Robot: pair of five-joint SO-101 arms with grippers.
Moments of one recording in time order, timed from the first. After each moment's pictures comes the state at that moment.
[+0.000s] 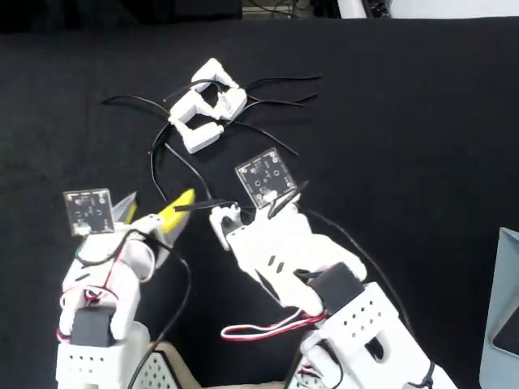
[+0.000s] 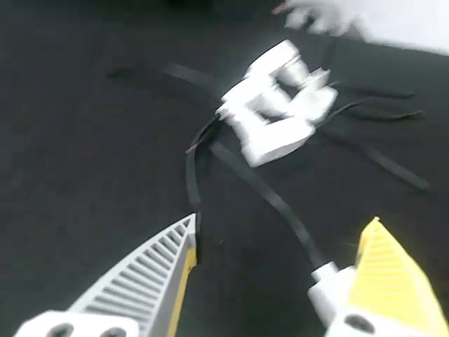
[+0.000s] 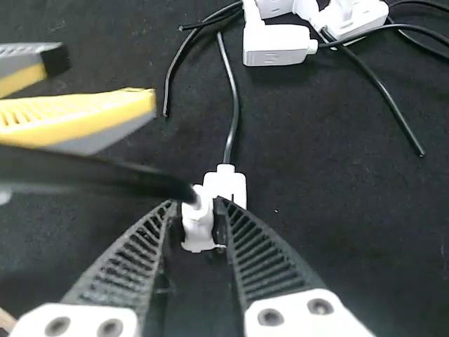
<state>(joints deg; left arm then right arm) -2.3 -104.0 89.5 48.2 10.0 -35.9 -63.1 63.3 50.9 -3.5</state>
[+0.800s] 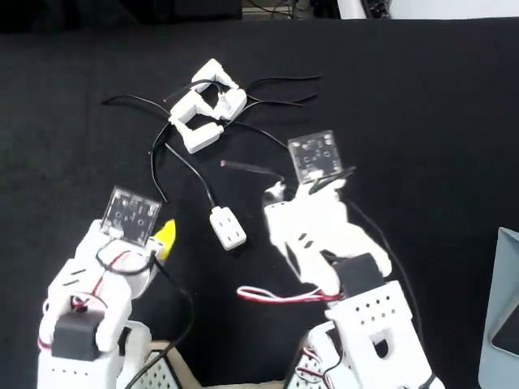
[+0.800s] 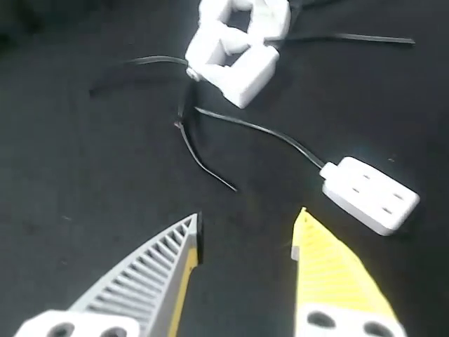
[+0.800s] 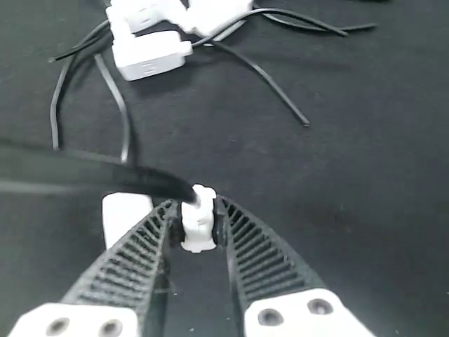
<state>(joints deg) 0.9 -91.6 69.8 69.2 -17.8 -18.1 -63.1 63.3 50.9 -2.8</state>
